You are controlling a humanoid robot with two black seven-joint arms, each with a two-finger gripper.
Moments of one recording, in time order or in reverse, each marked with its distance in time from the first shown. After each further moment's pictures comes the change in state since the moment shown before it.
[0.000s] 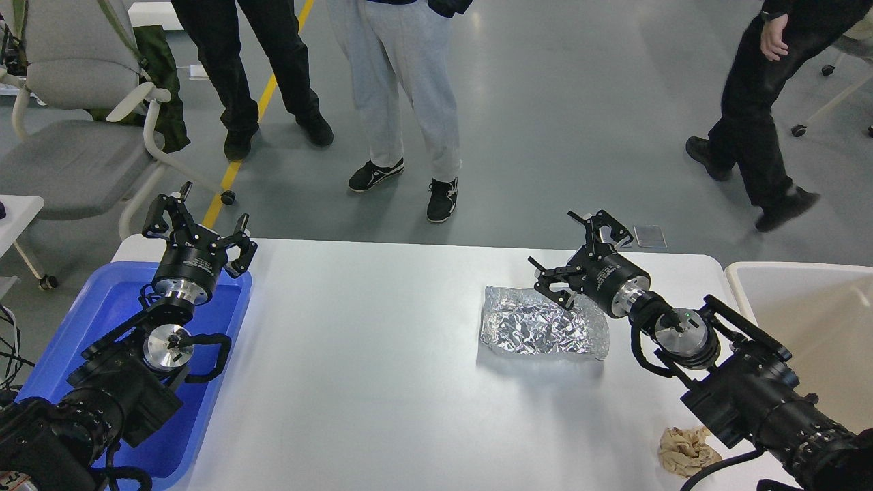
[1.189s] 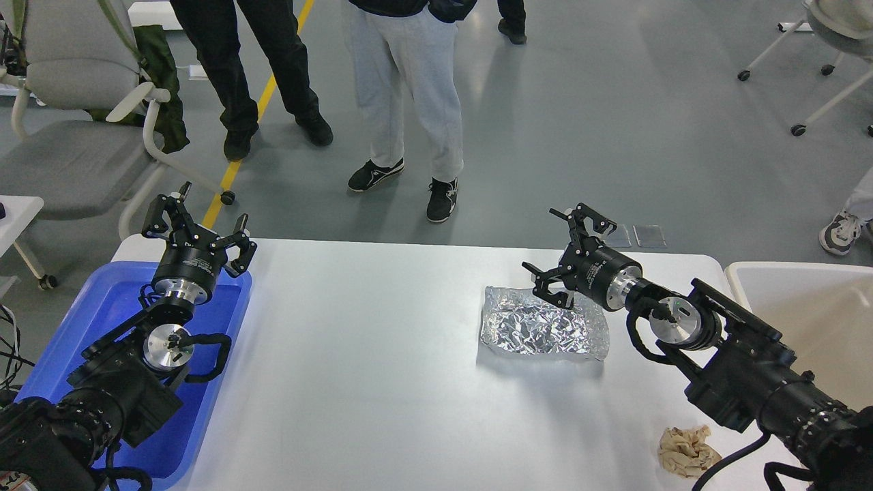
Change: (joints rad) left arm 0.000 0.000 0.000 0.000 0.000 0.001 -0.003; right arm 0.071 -0.023 -0.113 -0.005 -0.159 0.000 -0.001
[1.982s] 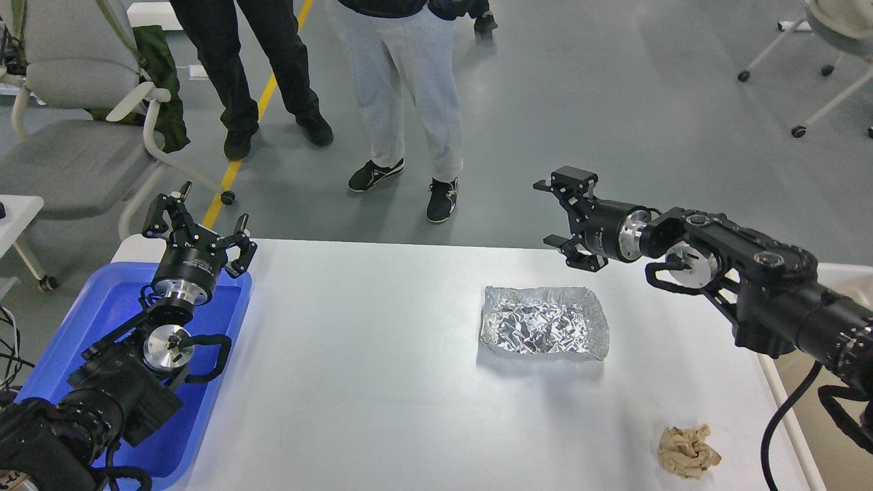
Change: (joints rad) left arm 0.000 0.000 0.000 0.000 0.000 0.000 0.000; right arm 0.290 -0.127 -0.397 0.024 -0.301 0.018 0.000
